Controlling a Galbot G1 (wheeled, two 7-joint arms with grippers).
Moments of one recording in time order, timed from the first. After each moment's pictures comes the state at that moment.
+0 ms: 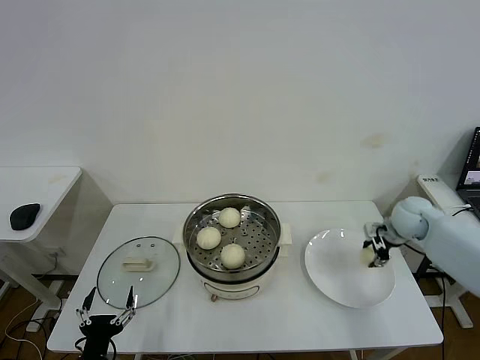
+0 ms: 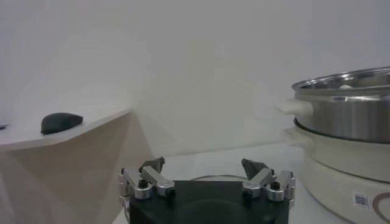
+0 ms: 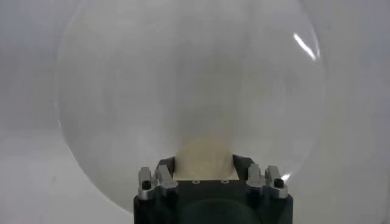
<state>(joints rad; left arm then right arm) 1.78 -1.26 -0.67 -2.00 -0.17 -0.16 -0.16 0.03 0.58 -0.81 1.31 -0.15 -0.26 -1.07</state>
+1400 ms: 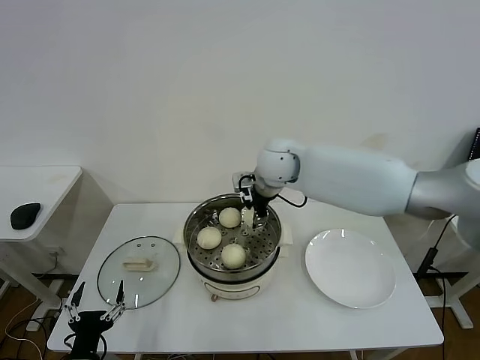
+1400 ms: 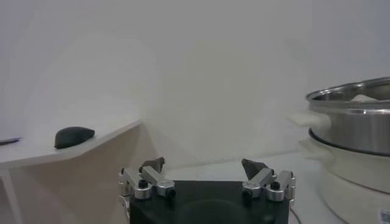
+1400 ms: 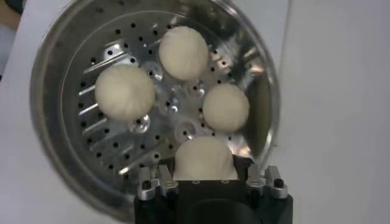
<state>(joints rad) 1.78 -1.25 -0.71 -2.00 -0.18 -0.18 -0.16 0.54 1.17 -1.30 1.34 0.40 -0.63 -0.88</state>
